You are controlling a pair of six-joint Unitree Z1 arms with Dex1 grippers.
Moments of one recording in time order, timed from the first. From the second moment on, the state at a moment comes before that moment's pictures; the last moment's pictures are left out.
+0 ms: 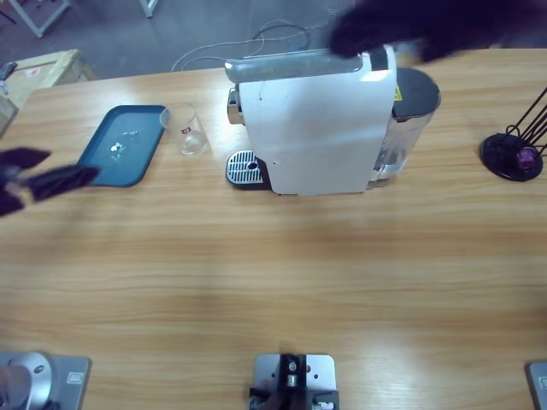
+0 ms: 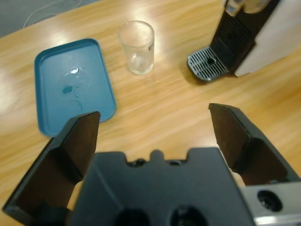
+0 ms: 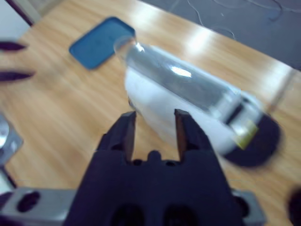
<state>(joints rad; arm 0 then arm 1) -0.66 1.04 -0.61 0.16 0.15 -0.08 0.92 1.46 -1.28 0.44 -0.15 0.22</state>
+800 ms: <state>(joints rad) -0.59 1.78 -0.67 -0.52 0.26 -0.08 0.91 1.04 -0.98 0.65 -0.15 0.20</state>
